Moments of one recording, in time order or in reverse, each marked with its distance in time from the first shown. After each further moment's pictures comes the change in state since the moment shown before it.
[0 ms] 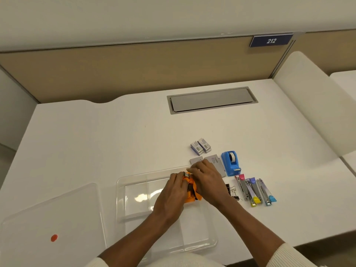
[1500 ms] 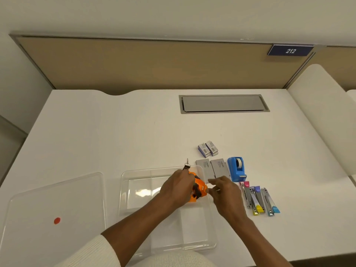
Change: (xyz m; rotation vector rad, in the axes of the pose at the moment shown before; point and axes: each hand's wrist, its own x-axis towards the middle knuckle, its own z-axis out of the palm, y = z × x) left_hand 0.027 0.007 -0.043 0.060 -0.135 -0.087; right_hand -0.030 -0.009 -0.033 0.189 -0.196 0.522
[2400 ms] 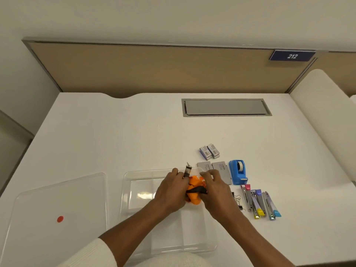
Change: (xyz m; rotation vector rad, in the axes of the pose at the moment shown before) left_hand -0.017 -0.009 0.000 0.062 0.025 -0.018; right_hand -0.002 -0.032 -0.006 -0.138 -0.086 -0.208
